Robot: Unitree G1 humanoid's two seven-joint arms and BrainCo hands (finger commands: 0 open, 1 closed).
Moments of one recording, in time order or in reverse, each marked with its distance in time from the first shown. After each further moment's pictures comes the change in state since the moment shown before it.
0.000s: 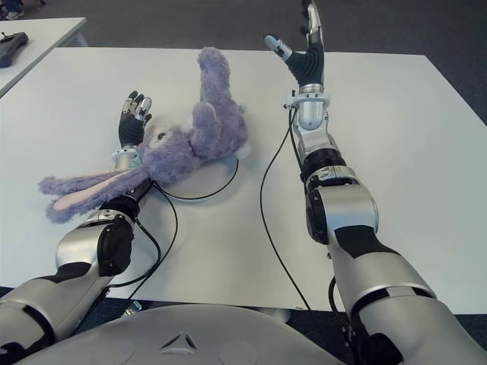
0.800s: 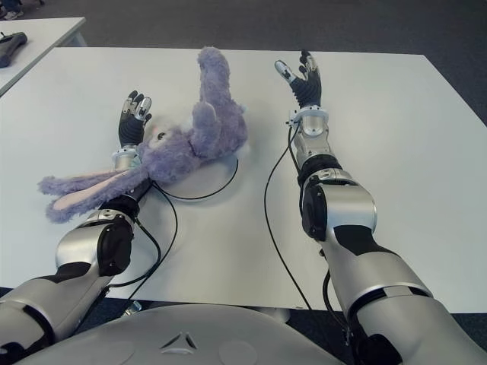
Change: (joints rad) left arm -0.001 0.002 -0.001 0.000 0.000 -0.001 0.000; right arm 0.002 0.018 -0.177 0.096 0.087 0.256 0.167
